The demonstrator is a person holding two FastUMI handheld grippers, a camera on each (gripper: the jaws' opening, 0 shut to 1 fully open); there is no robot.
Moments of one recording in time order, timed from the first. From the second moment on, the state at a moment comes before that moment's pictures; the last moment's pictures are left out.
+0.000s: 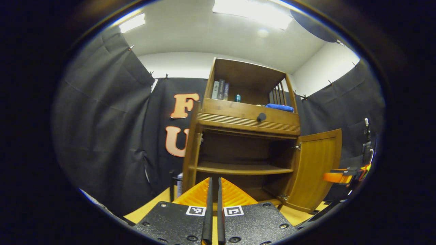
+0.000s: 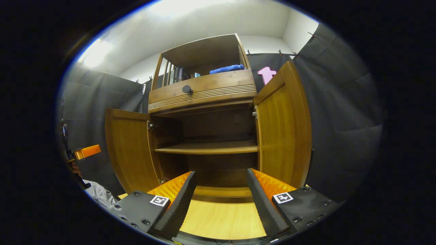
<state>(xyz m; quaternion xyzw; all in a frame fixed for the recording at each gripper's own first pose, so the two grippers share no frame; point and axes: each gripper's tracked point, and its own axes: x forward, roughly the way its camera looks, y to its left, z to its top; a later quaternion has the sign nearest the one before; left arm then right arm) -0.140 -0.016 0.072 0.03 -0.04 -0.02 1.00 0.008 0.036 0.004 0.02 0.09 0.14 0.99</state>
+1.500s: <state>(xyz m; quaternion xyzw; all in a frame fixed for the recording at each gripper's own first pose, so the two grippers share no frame) -0.124 -0.094 0.045 0.04 -0.03 0.00 1.00 -0.015 0.015 0.008 0.04 0.07 0.13 0.99</state>
